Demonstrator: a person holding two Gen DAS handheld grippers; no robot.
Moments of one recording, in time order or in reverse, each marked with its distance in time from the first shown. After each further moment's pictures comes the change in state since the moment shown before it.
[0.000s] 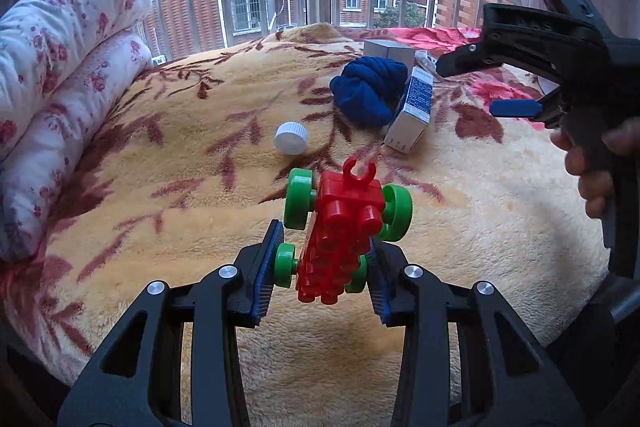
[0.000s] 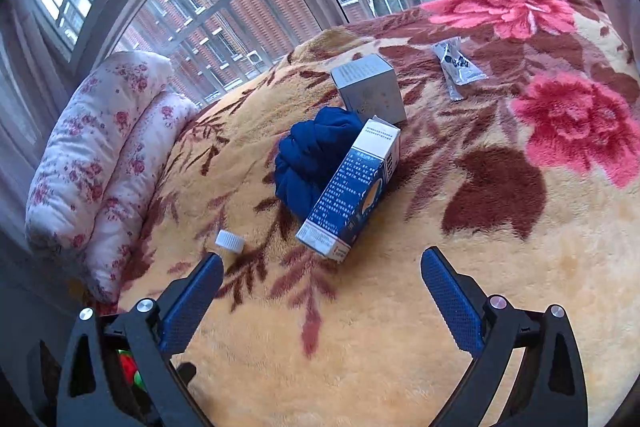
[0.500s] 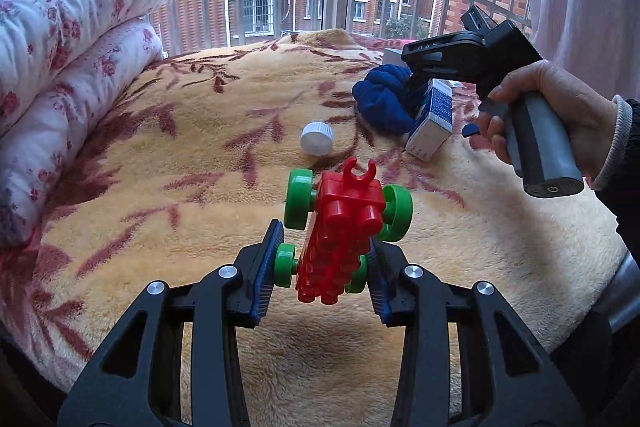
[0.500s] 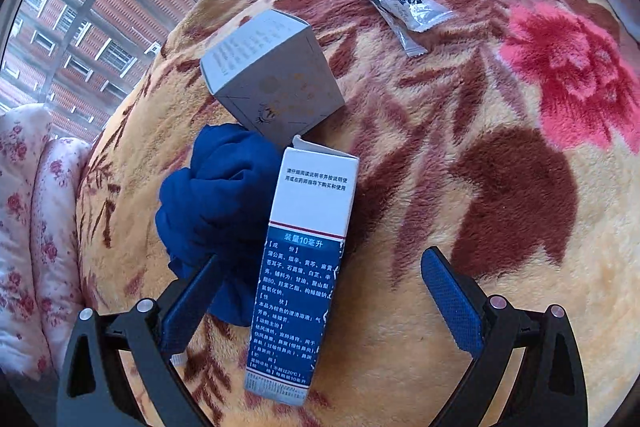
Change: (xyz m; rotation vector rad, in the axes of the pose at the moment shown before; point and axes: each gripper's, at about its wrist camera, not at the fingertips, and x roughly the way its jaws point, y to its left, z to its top) left arm 0.005 0.028 -0.008 -0.051 -0.036 -0.021; right arm 0.093 -0.018 0.047 0.295 0.134 -0.261
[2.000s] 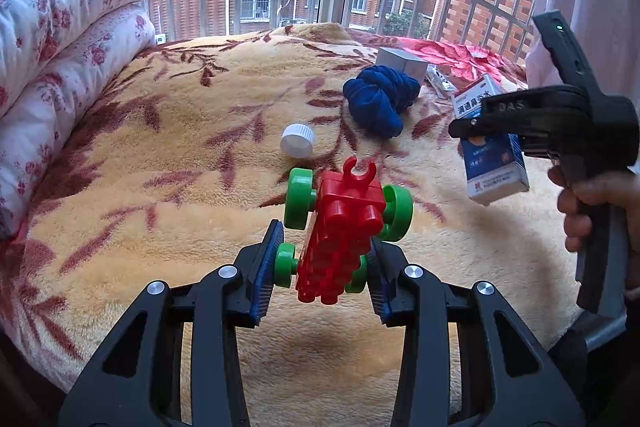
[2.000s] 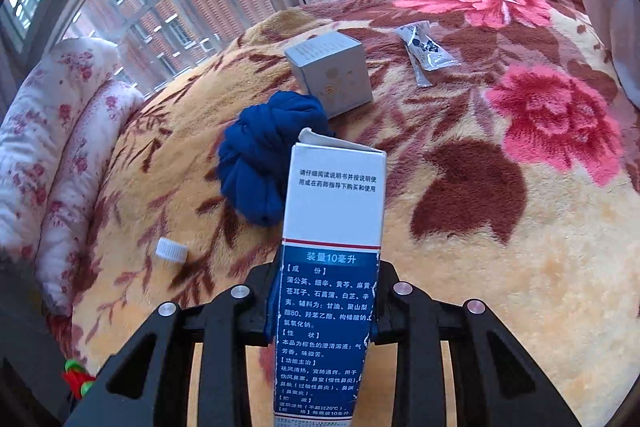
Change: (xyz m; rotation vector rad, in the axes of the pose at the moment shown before) left arm 0.002 -0.011 0.014 -0.054 0.044 -0.043; right arm -0.074 -0.017 -0.069 -0.328 -0.146 0.094
